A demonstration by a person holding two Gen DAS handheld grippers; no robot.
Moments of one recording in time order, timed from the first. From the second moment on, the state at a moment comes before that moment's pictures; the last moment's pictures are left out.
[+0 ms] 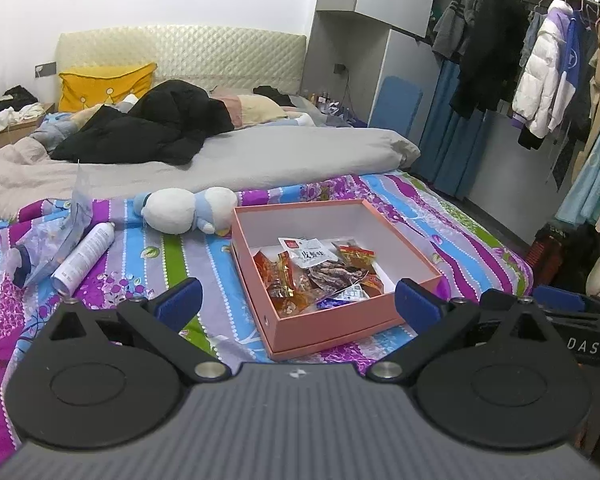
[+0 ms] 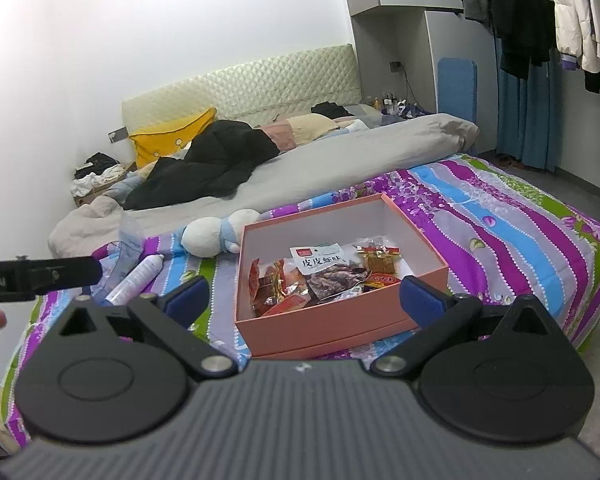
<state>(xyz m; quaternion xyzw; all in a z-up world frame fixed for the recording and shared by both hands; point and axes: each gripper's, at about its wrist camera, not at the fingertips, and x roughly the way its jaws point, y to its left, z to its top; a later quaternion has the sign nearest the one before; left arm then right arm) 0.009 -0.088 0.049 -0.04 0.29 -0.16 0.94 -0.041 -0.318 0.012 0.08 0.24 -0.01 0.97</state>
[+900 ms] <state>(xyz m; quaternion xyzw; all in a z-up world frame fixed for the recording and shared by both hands) 0.013 -0.091 0.049 -0.04 0.29 -0.16 0.94 -0.039 -0.316 0.012 0.08 0.24 -0.02 0.97</state>
